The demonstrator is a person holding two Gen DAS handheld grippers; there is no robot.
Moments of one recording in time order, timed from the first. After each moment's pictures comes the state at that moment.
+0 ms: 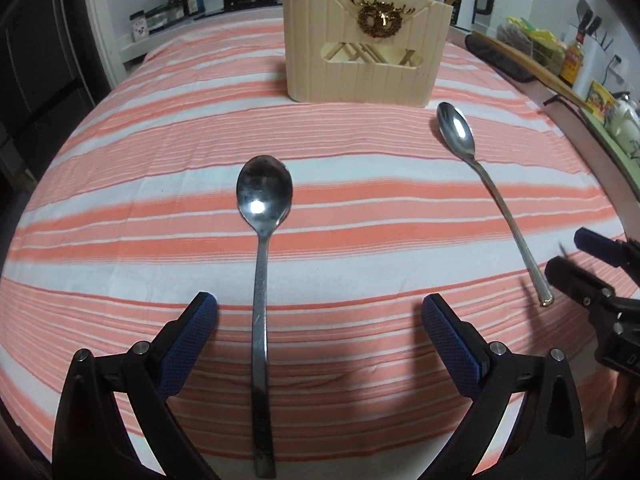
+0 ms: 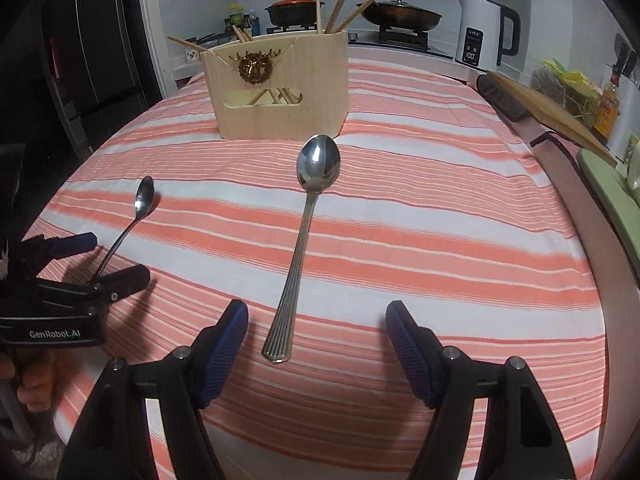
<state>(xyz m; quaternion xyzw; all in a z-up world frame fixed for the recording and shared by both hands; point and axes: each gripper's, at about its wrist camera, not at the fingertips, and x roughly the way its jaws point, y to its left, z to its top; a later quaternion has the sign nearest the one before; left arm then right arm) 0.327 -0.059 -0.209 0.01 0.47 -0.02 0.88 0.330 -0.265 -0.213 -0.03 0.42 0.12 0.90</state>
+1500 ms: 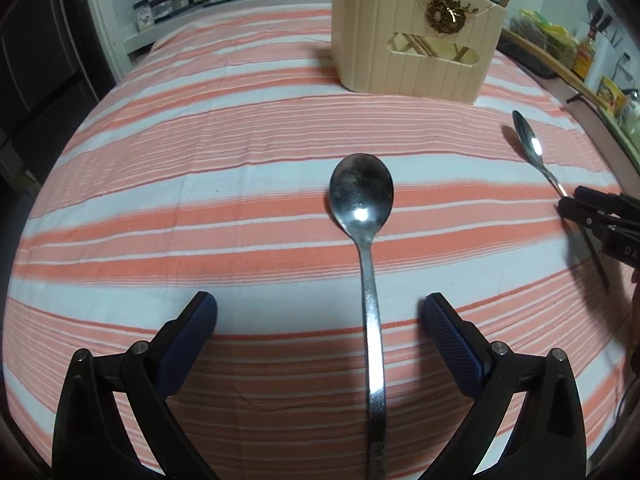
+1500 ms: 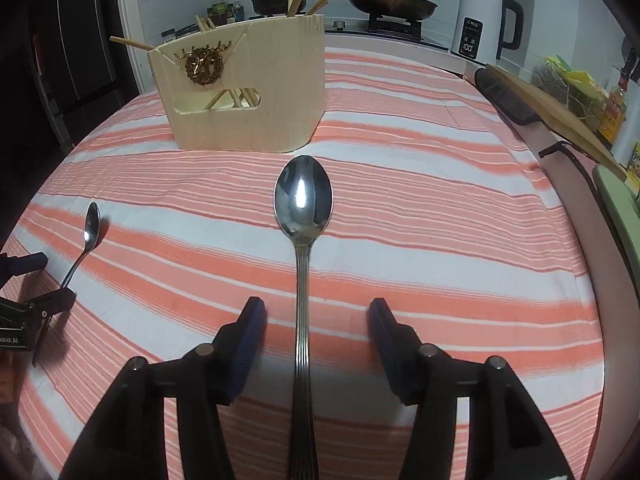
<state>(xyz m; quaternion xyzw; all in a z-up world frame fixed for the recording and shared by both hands) 0.358 -0.012 -0.215 0.02 0.49 -0.03 0.87 0.398 -0.274 -0.226 -0.05 0.44 0.10 0.89</state>
